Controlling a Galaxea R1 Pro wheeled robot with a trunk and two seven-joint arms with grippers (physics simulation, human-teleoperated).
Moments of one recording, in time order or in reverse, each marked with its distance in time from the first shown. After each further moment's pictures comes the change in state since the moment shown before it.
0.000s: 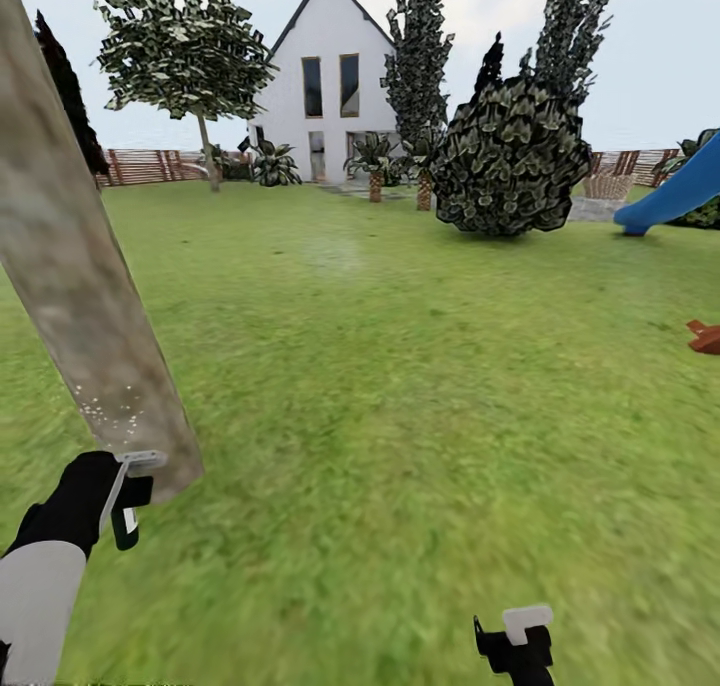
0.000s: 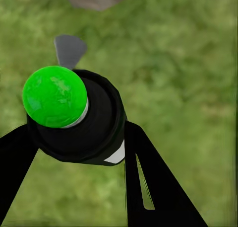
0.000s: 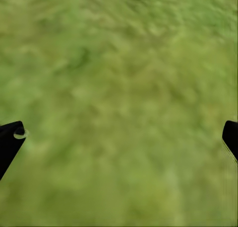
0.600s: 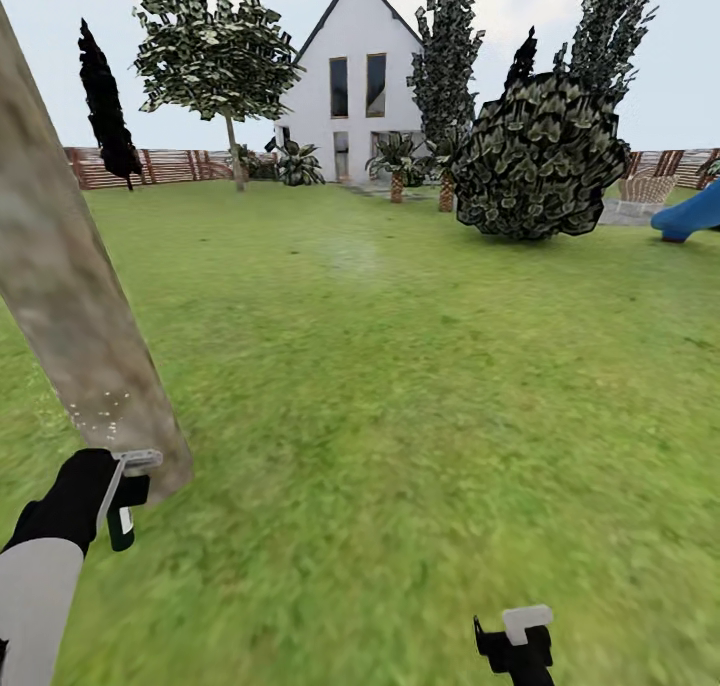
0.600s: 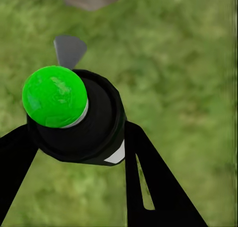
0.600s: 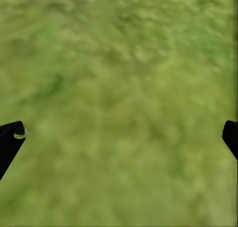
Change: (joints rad) left arm -0.008 0.008 -0.001 -0.001 -0.003 0.025 0.000; right arm 0.000 0.000 0.000 0.000 0.000 0.001 0.000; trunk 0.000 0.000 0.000
